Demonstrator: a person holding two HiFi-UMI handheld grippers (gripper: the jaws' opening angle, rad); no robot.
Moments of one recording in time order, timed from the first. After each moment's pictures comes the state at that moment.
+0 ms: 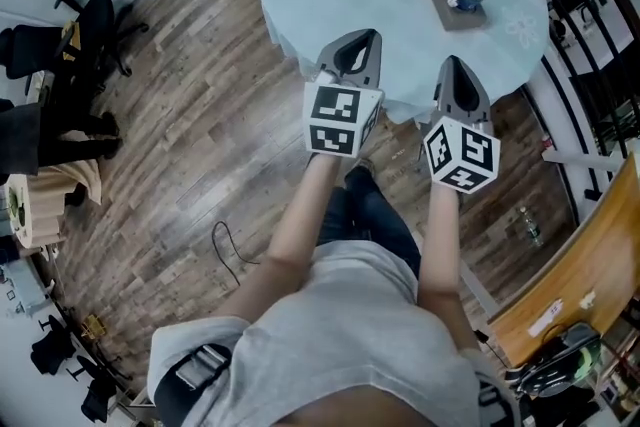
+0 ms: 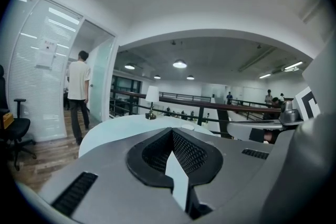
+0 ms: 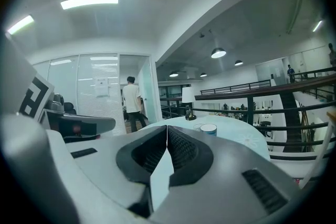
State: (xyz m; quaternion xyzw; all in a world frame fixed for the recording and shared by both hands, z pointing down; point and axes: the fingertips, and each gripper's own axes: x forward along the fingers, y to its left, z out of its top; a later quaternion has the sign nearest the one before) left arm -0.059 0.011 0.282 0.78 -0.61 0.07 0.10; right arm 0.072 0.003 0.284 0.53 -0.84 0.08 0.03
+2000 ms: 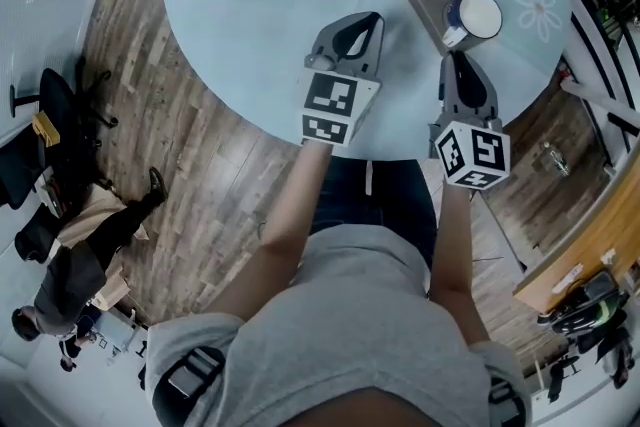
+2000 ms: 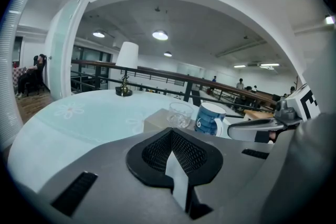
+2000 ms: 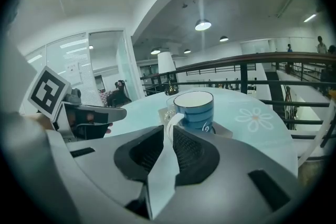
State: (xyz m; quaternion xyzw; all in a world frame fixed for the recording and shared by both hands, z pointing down) left arm -0.032 -0.237 0.408 0.86 -0.45 0.16 0.16; right arm 0.088 -0.193 0.414 0.58 -0.79 0.20 0.11
